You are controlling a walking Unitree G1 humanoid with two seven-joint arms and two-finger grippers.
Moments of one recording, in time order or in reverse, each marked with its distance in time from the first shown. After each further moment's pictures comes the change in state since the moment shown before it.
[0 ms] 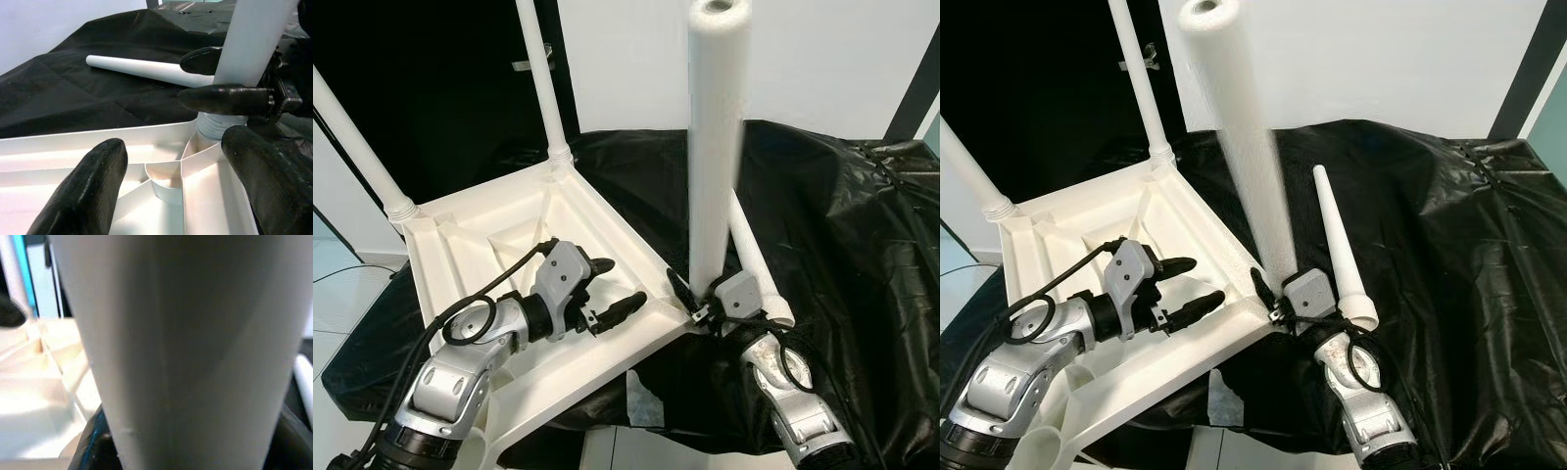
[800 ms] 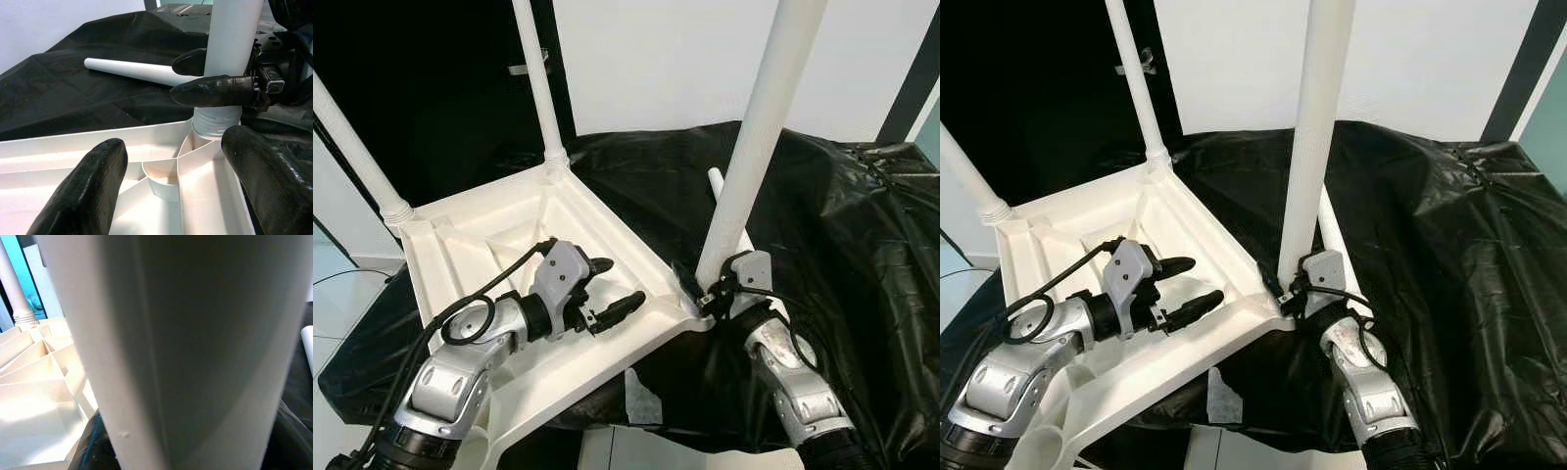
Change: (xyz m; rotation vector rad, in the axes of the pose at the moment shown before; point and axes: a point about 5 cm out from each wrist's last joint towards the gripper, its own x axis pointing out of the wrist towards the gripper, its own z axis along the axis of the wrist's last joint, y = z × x) left arm 0.000 0.000 0.000 0.000 0.001 0.001; right arm 0.009 -0.014 0.000 0.113 0.089 0.012
